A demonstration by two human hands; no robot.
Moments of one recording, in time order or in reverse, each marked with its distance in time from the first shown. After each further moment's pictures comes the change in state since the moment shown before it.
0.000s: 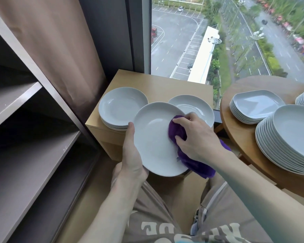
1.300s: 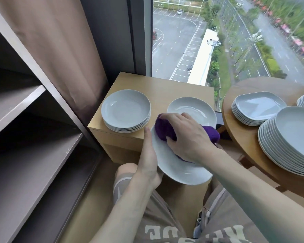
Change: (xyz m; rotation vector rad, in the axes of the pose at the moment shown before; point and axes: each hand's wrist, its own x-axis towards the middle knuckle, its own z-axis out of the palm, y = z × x) left_hand 0.004 -0.013 0.010 0.153 -0.027 -0.210; right_hand 0.015 -0.026 0.005 -0.004 0.035 -0.197
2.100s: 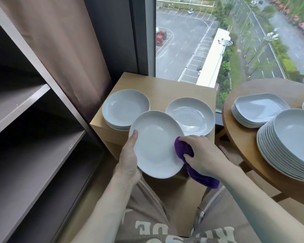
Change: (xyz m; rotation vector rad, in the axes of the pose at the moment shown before) left_hand -0.011 0.004 -0.018 0.040 0.158 0.160; right_hand -0.053 0.064 0.010 0.052 -0.212 0.160
